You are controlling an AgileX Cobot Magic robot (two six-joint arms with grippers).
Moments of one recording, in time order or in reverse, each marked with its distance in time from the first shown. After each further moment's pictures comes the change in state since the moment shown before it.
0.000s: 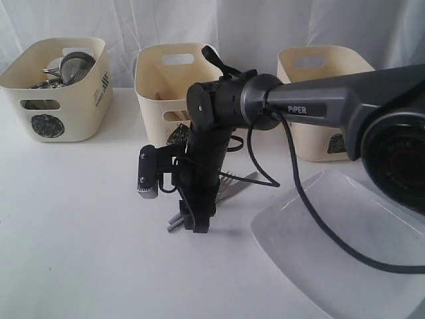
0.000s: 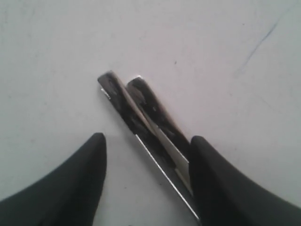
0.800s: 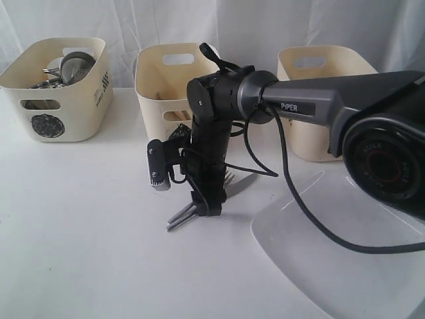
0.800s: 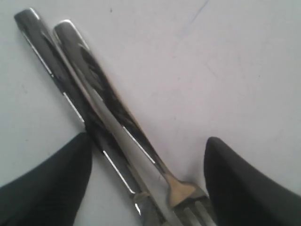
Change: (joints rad) left arm 0.000 0.000 0.000 0.000 0.000 0.000; right arm -0.026 0.069 -0.115 -0.134 0.025 -0.074
